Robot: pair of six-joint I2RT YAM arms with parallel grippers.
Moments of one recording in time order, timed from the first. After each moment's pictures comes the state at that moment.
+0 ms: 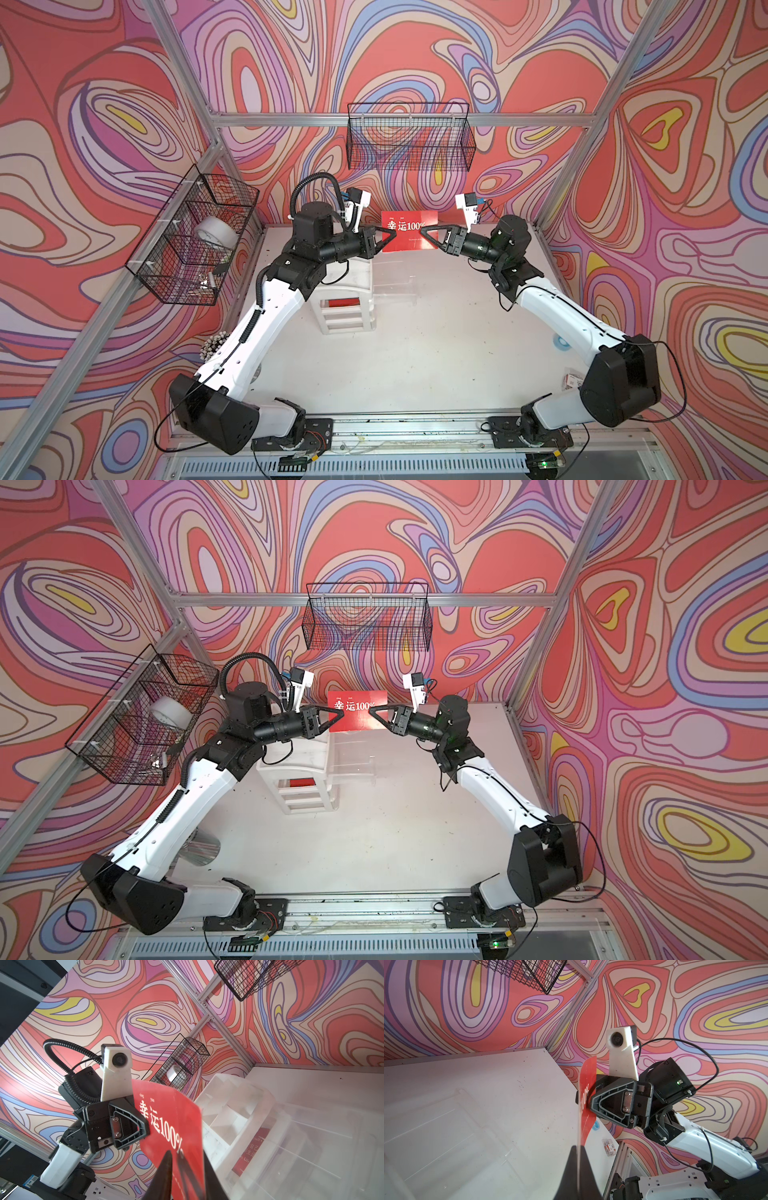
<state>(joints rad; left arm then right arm) -0.39 1.36 1.43 -0.30 0.66 -0.53 0.35 1.47 1.18 0.40 -0.84 0.83</state>
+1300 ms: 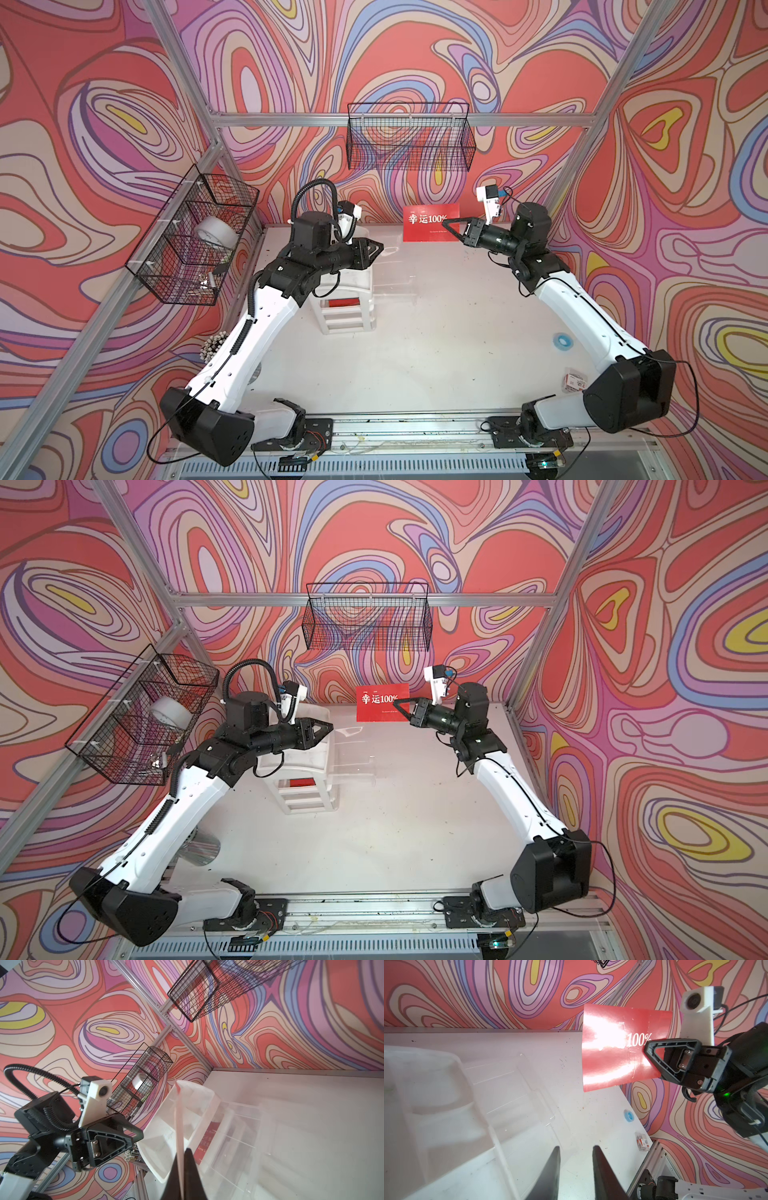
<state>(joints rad) -0.38 1.28 1.42 -0.58 0.43 -0.42 0.19 1.43 1.31 0.01 -0.78 0.62</state>
